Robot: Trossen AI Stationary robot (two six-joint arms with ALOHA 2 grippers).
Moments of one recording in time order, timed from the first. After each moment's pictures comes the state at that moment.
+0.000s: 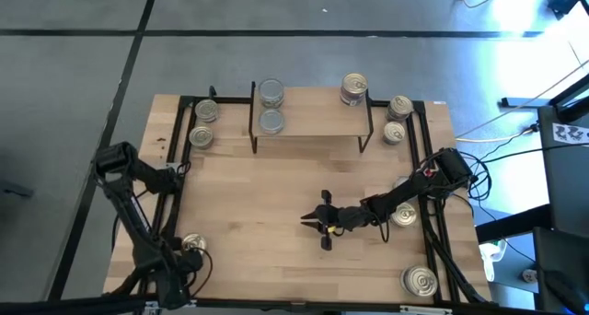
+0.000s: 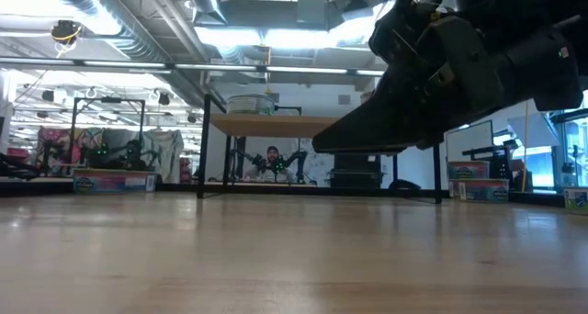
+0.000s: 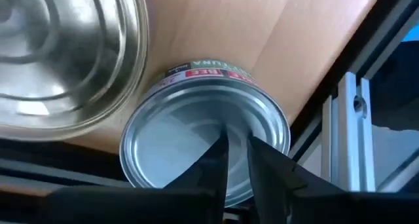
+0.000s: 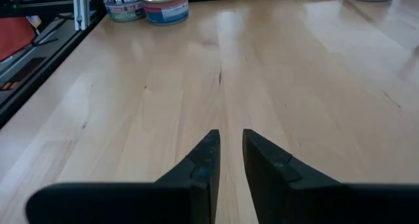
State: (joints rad) left arm -1.14 1.66 0.98 -0.72 0.16 -1.59; right arm 0.41 1.90 0.70 0.84 0.35 0.23
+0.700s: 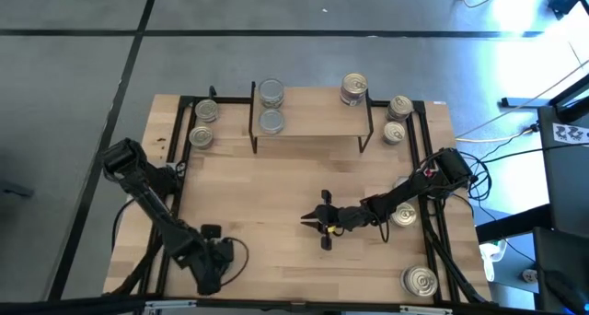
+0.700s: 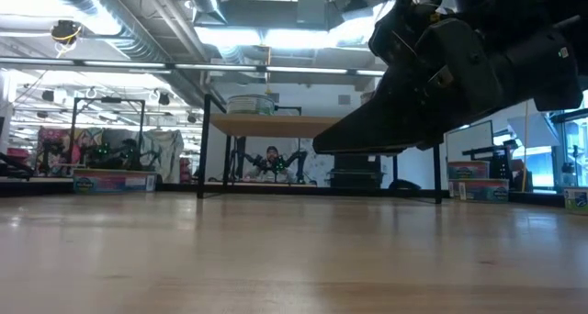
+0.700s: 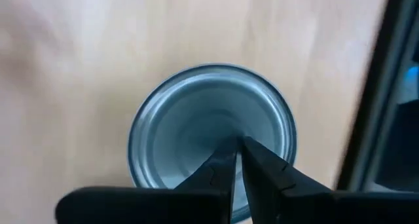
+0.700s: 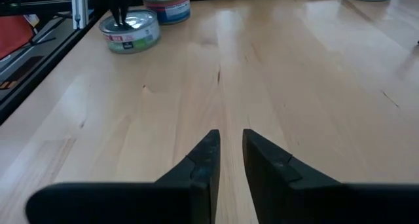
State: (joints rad) left arm -0.86 1.67 0.97 -0.63 -0.09 -1.08; right arm 0.41 1.90 0.70 0.83 0.35 0.23
